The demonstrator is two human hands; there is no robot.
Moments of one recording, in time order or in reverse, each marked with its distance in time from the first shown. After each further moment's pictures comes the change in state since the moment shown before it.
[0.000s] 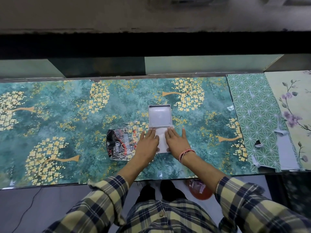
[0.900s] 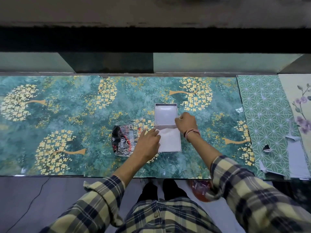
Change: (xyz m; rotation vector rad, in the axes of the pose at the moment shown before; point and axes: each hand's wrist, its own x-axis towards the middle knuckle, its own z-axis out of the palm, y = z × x) left_hand -0.015 -0.015 -0.008 -0.106 0.068 0.023; right_hand 0.068 0.040 -0.026 0.775 0.237 0.482
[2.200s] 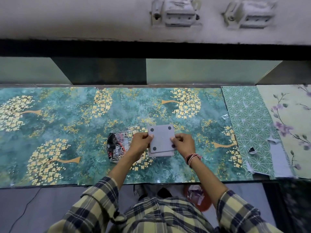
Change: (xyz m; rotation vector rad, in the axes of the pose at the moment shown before) left_hand 0.005 0.002 -0.022 -1.390 0.107 -0.503; right_hand -0.093 0.026 -0.020 0.445 -0.003 0.015
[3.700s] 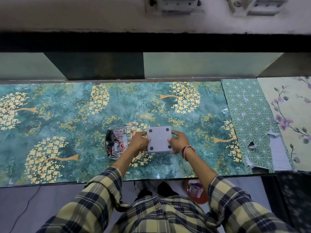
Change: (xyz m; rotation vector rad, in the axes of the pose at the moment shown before) left_hand 0.018 -0.014 -0.001 0.232 -0.032 -0.150; right_hand 0.008 -0.002 0.013 0.008 -0.195 0.280
